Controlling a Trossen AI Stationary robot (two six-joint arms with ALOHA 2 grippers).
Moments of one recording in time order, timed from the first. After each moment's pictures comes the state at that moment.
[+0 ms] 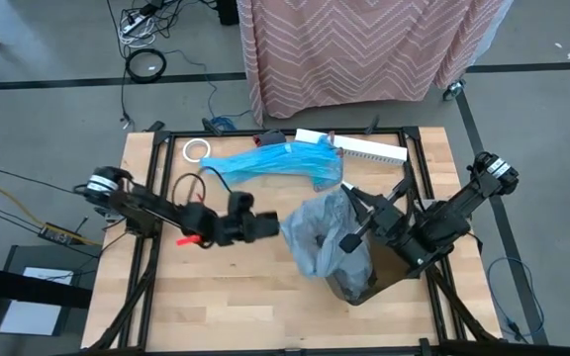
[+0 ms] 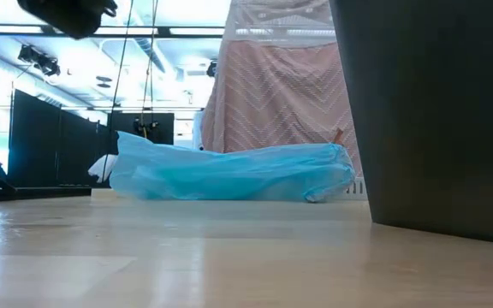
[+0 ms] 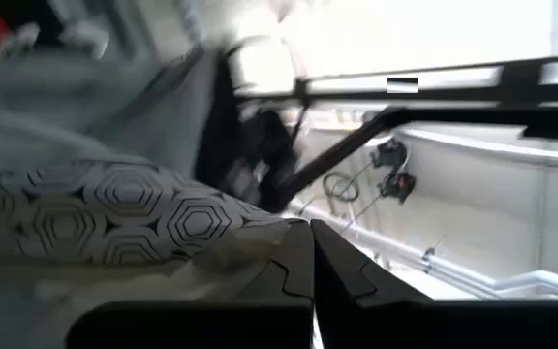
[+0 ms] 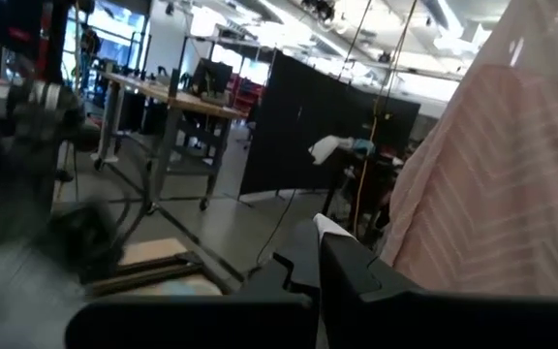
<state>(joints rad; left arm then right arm) -0.27 1.62 0.77 1.57 -0.11 -1.07 0.68 1.45 1.20 1.17 1.42 -1.15</state>
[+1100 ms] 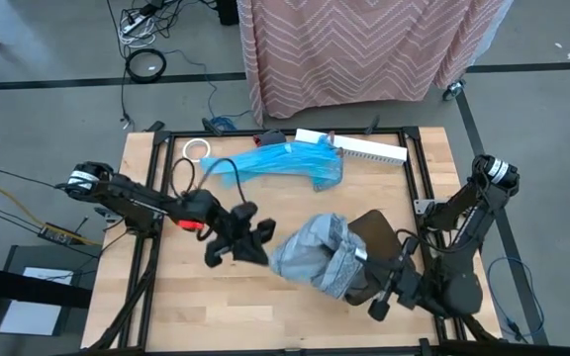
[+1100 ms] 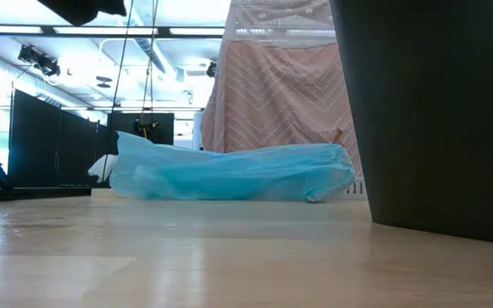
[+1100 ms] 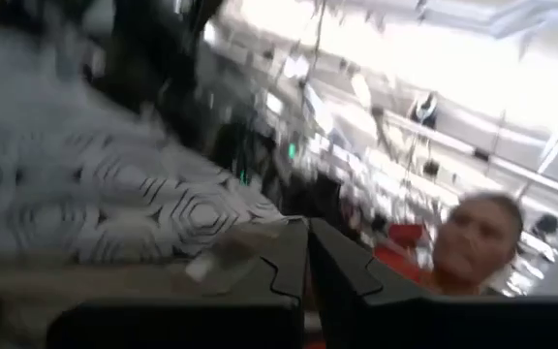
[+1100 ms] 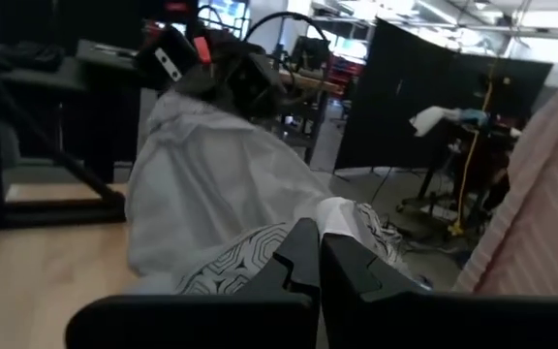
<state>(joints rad) -0.19 1.45 0.76 1.08 0.54 -0.81 1.03 1.45 1.02 0.61 1.57 -0.36</state>
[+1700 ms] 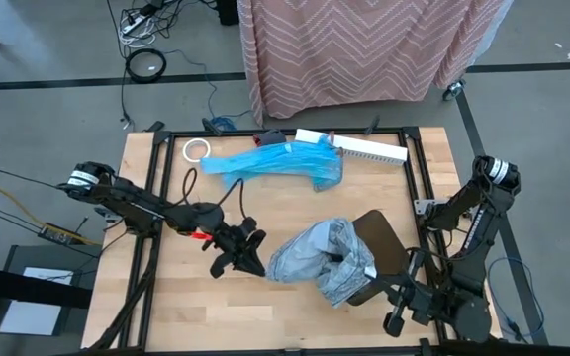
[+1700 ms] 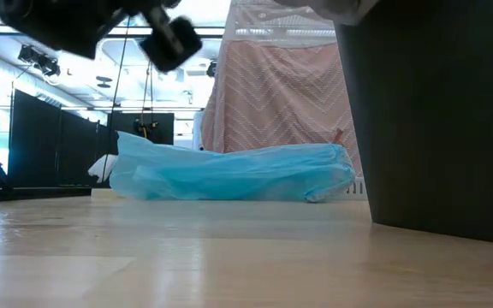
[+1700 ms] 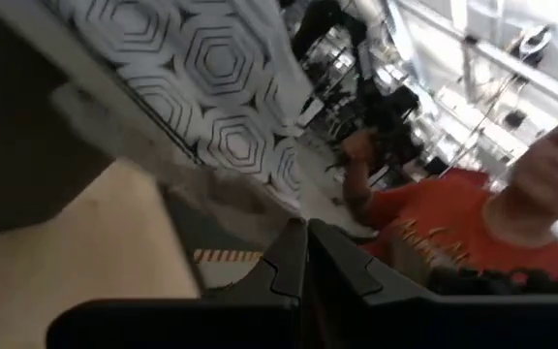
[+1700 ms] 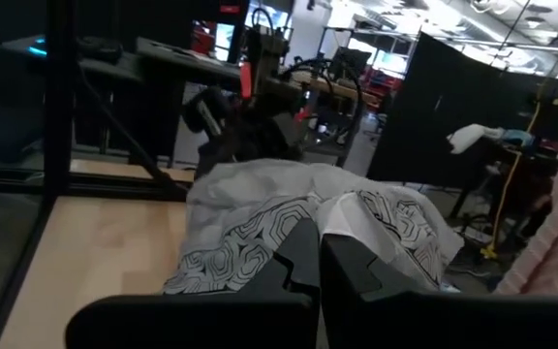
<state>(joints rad) -0.21 1.45 0.59 0.89 0.52 -0.72 1.14 1.45 1.02 0.27 1.57 -0.06</state>
